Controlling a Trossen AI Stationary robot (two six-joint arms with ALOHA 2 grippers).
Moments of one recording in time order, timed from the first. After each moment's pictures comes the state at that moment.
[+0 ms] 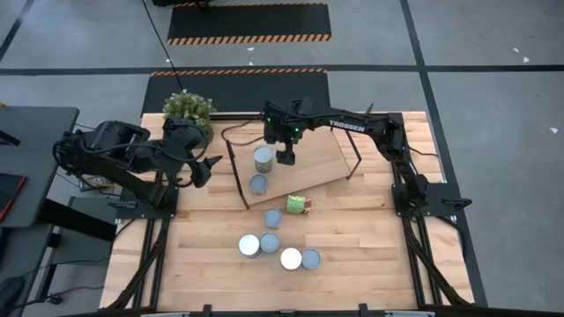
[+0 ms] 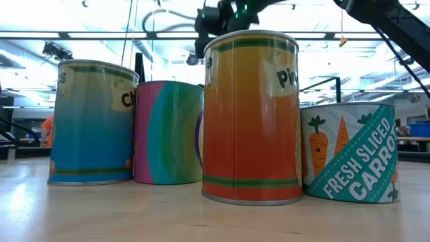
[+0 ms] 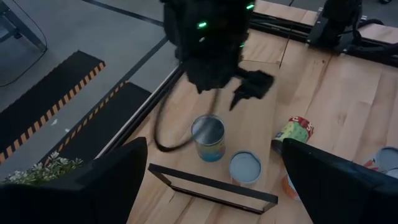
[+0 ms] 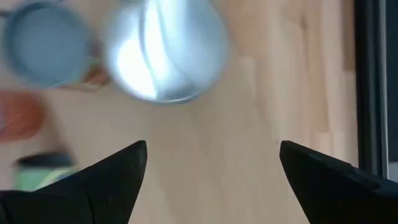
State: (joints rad) left arm -0.26 1.25 1.79 -1.39 -0.71 -0.54; right arm -0.33 2.15 2.13 -1.19 -0.03 -0.23
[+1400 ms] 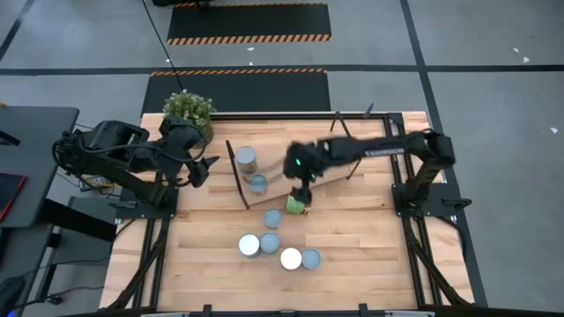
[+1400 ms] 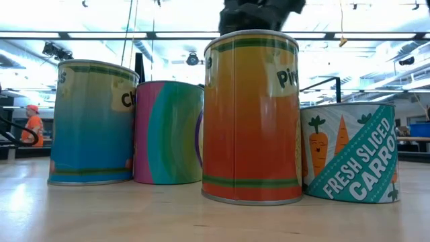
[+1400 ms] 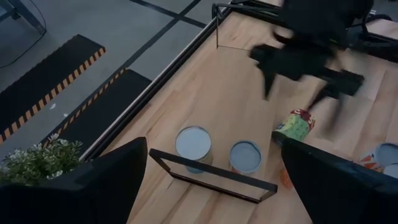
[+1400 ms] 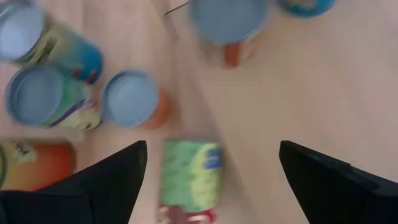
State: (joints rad) left arm -0.26 1.24 1.79 -1.45 -0.69 -0.62; right arm -0.07 1.72 1.41 -0.71 -0.11 0.11
